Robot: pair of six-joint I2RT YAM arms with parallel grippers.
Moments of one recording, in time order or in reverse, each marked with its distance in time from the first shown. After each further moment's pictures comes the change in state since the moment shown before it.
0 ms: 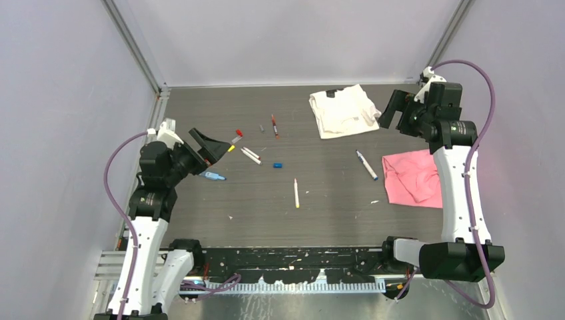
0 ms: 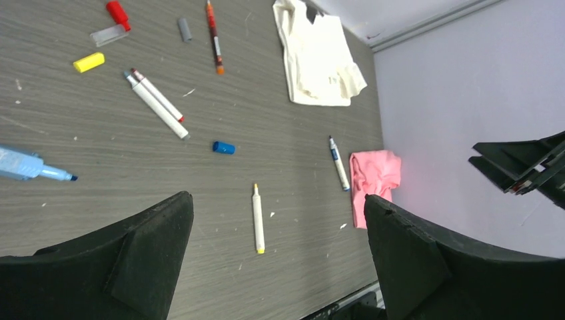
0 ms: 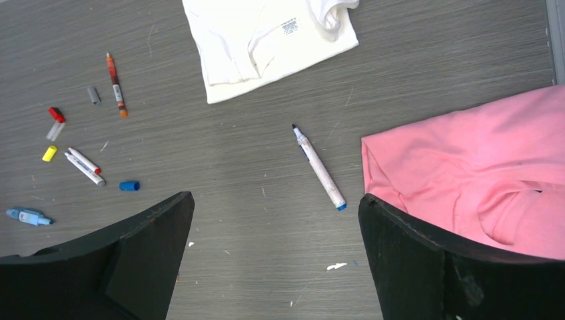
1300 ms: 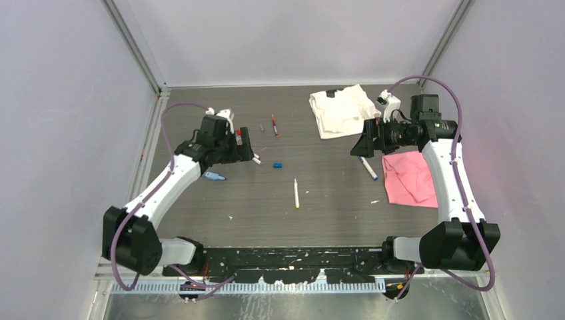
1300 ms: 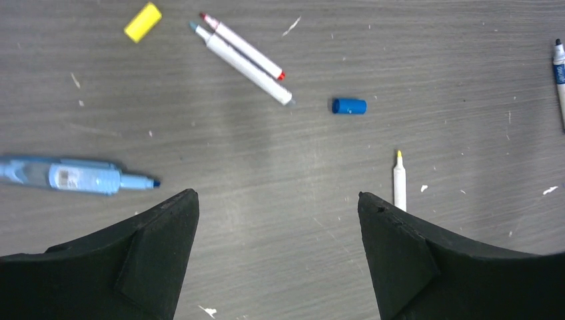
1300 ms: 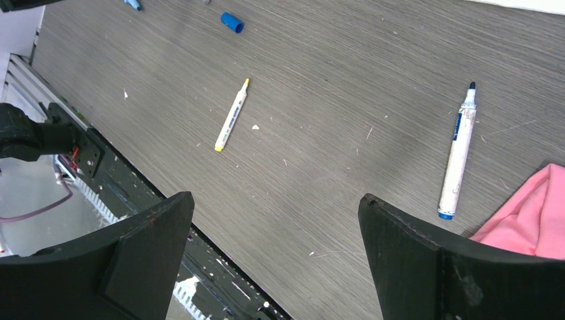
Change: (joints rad) left arm -0.320 0.555 0.160 -0.069 -0.345 0.315; right arm 0.022 0.075 -0.136 -0.121 -0.586 -0.437
